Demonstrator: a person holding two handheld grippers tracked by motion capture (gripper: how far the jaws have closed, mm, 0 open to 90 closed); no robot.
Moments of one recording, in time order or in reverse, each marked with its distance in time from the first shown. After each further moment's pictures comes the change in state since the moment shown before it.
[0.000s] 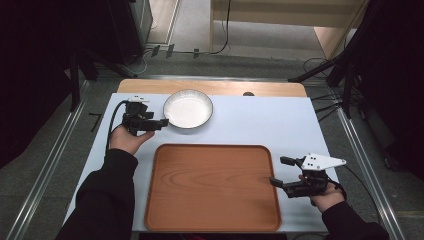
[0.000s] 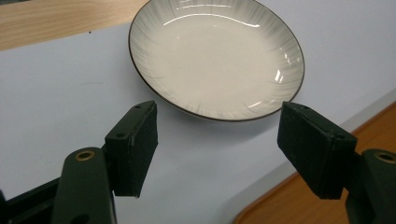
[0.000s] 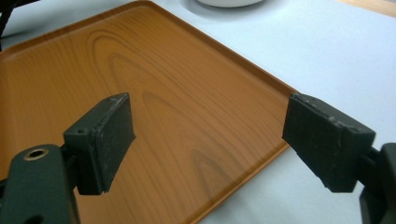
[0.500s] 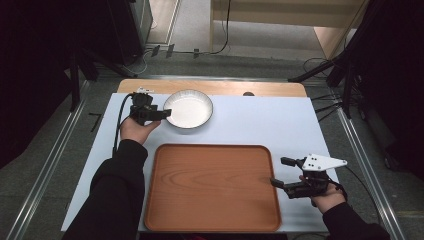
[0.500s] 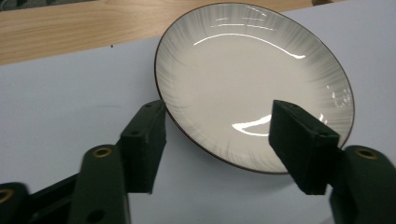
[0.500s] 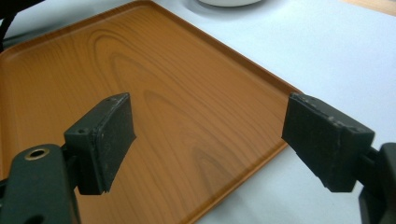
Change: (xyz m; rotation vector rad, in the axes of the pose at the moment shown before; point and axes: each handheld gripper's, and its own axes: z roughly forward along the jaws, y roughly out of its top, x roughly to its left) left arm 0.011 0.021 0.034 -0.007 0.092 -0.066; right arm 0.001 -0.001 -0.002 0.002 0.004 0.005
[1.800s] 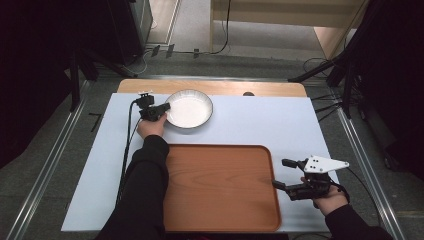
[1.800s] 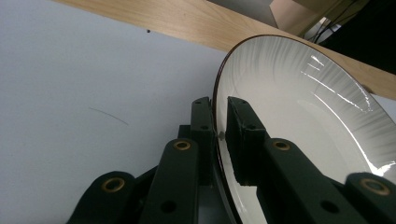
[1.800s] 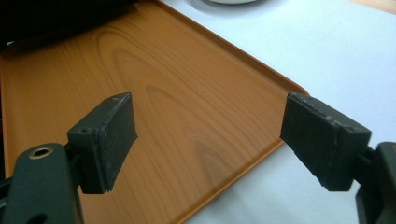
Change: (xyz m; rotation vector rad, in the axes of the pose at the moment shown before) left arm 0.027 -0.019 0.075 -0.161 -0.014 -0.417; right arm 0.001 -0.003 -0.004 0.002 0.002 -0.016
